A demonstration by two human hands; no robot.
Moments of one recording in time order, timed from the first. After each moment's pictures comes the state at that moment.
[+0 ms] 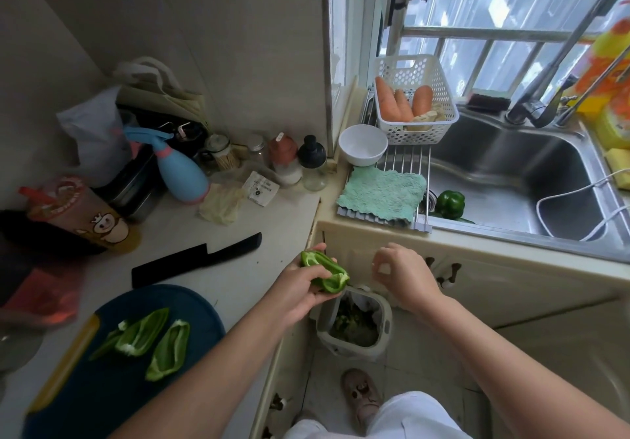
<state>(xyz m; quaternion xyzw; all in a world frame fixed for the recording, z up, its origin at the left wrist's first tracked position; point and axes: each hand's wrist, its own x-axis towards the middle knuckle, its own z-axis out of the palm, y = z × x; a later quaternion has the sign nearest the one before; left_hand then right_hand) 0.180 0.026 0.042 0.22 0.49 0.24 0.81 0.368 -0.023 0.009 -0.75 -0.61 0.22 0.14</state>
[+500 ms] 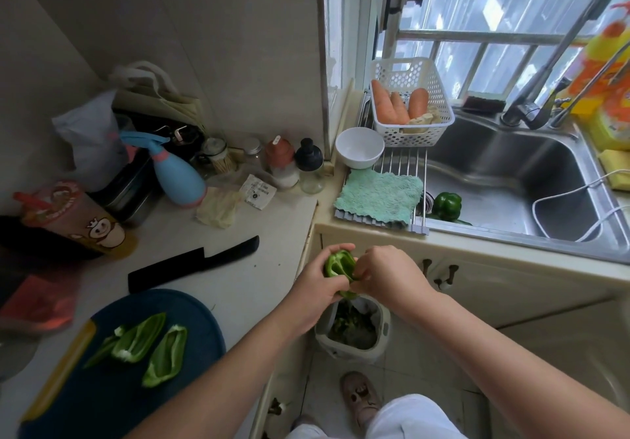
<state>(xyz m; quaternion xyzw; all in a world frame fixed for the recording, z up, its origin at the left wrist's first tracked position) 0.198 0.011 0.055 0.44 0.44 0.19 0.76 0.339 -0.016 0.064 -0.70 -0.68 0.21 0.01</state>
